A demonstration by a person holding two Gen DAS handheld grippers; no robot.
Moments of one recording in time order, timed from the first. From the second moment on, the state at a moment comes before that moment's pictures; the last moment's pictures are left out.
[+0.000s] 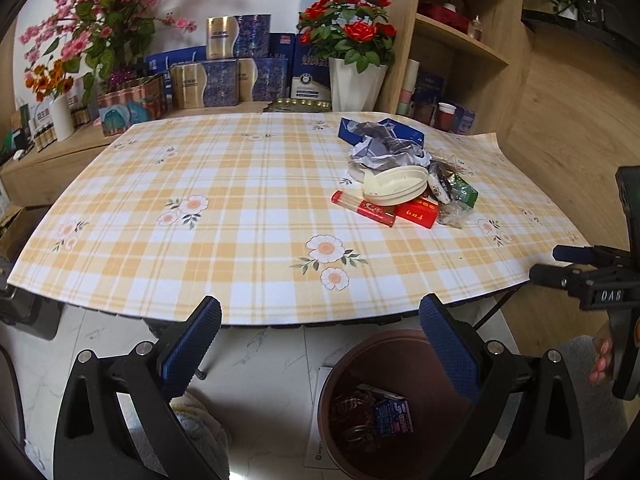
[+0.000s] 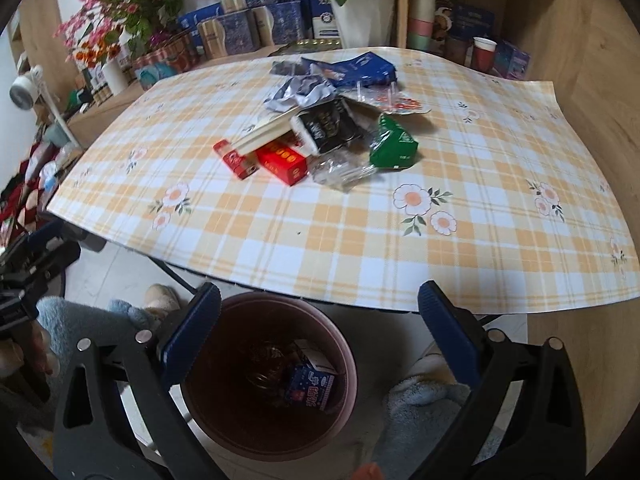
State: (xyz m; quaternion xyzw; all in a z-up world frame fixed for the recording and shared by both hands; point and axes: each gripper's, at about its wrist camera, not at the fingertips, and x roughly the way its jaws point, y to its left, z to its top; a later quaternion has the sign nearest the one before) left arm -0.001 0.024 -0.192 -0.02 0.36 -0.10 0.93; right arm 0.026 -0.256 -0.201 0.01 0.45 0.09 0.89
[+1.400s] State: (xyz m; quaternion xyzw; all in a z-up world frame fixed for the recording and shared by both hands) left arm 0.183 -0.128 -0.218 0.20 0.40 -0.29 0.84; right arm 0.079 -0.340 -0.211 0.12 0.45 0.04 0.88
